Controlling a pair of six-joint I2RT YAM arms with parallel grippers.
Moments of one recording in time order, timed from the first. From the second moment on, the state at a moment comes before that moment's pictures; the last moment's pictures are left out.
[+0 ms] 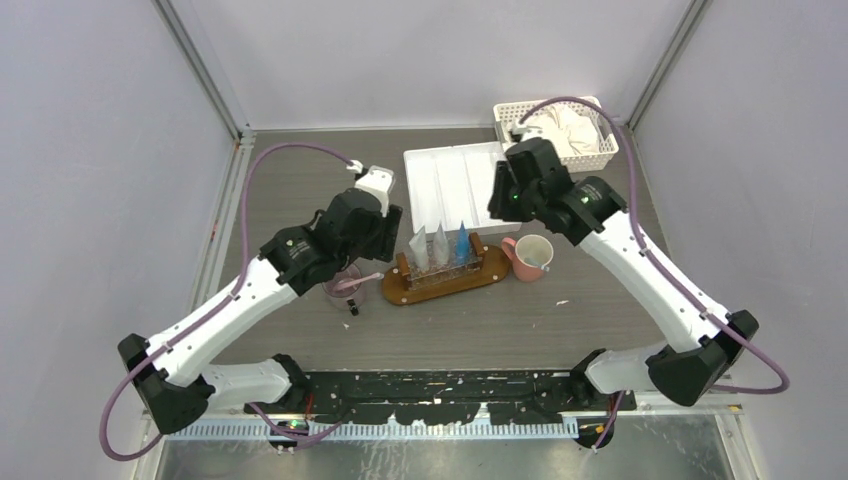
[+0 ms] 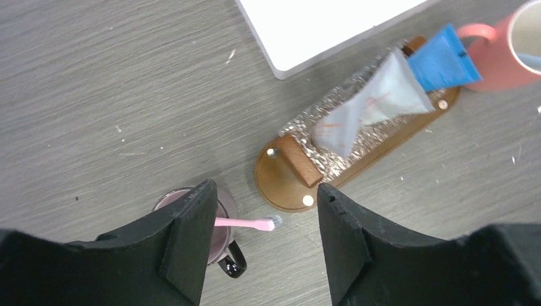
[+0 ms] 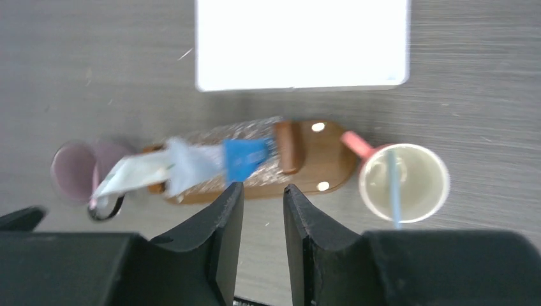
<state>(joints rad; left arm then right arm) -0.85 1.15 1.23 -0.74 -0.37 -0.28 0.69 1.35 1.53 -0.92 0.24 0.52</state>
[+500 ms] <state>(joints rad) -0.51 1.47 1.39 -0.71 -0.11 -0.34 0.41 1.74 1.54 -0.81 0.00 0.49</state>
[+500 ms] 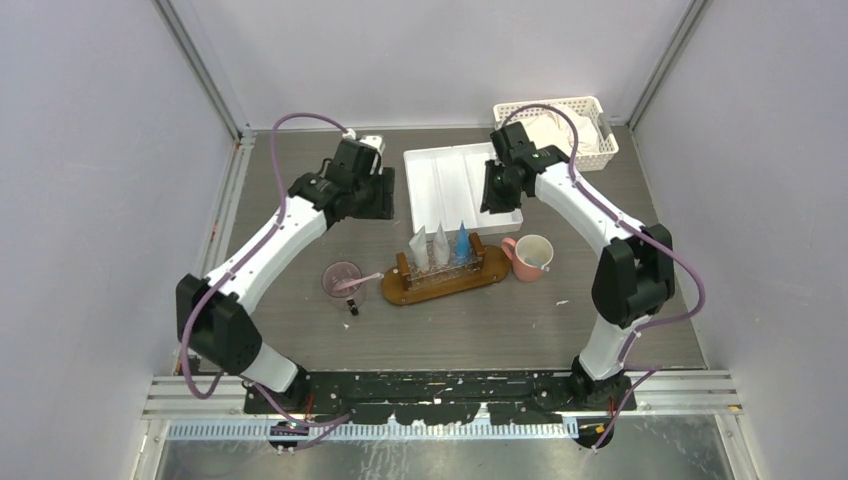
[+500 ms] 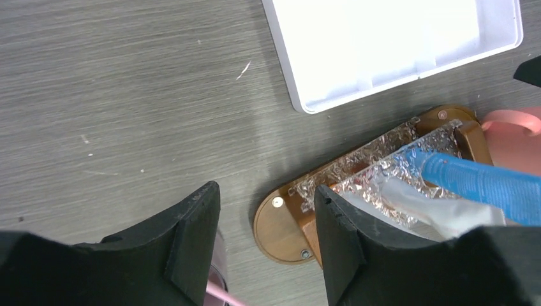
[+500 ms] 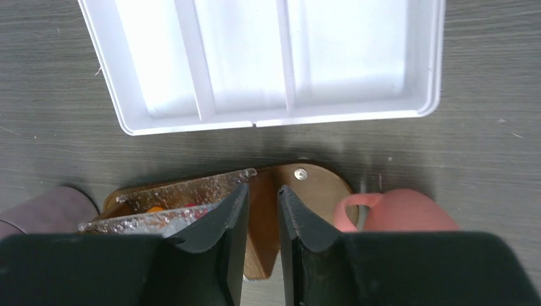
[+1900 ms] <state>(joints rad) -0.55 1.58 1.13 -0.48 0.10 -0.53 0.42 1.78 1.41 -0.73 -0.24 0.45</state>
